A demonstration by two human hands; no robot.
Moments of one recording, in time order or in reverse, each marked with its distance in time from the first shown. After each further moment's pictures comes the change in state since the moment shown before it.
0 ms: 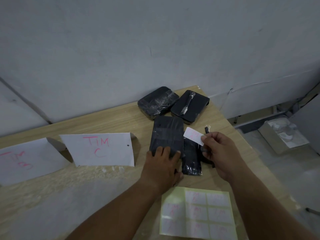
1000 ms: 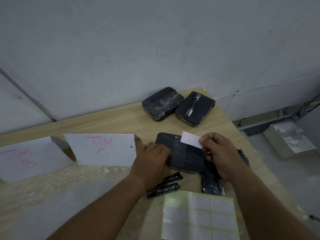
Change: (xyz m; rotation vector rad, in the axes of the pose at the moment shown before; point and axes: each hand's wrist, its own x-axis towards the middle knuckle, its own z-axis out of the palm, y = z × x) left_hand -0.004 -0.039 -0.015 -0.258 0.239 0.046; right_hand 0.010 -0.010 0.010 -0.090 -0.127 0.010
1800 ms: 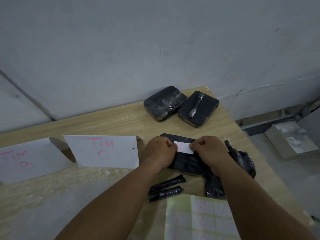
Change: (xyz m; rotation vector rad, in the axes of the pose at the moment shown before) left_hand 0.053 0.006 -0.001 -0.530 -0.070 -0.685; right_hand 0.026 0.003 0.033 -0.573 0.142 0.132
